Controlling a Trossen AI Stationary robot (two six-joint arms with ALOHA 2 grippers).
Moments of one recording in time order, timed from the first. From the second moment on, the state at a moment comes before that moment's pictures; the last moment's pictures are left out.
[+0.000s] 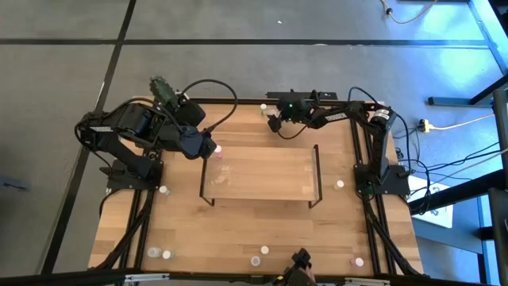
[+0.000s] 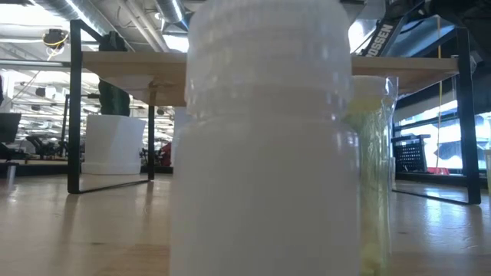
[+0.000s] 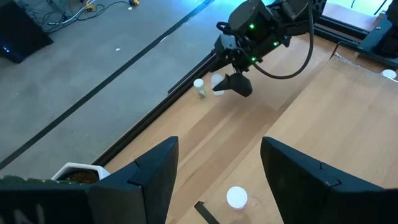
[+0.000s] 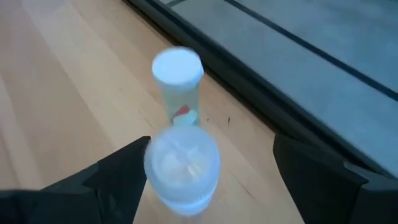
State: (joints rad) left arm -0.23 1.48 2.00 -1.57 -0.79 -0.78; right arm -0.63 1.96 0.95 0.38 0.03 0.06
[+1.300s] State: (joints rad) left arm -0.23 1.48 2.00 -1.57 -0.79 -0.78; right arm -0.63 1.94 0.95 0.33 -0.03 0.10
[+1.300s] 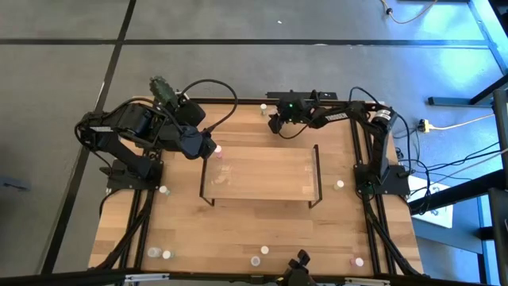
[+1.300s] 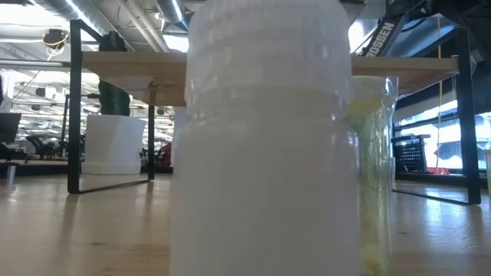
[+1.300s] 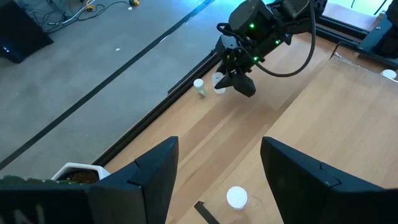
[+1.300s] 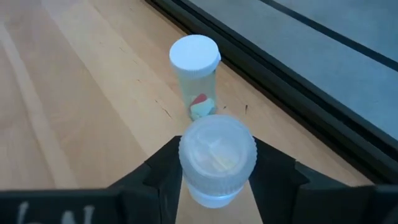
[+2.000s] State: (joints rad) left arm -0.23 1.48 2.00 -1.57 -0.79 -0.77; right arm -0.53 1.56 1.04 -0.22 -0.04 0.07
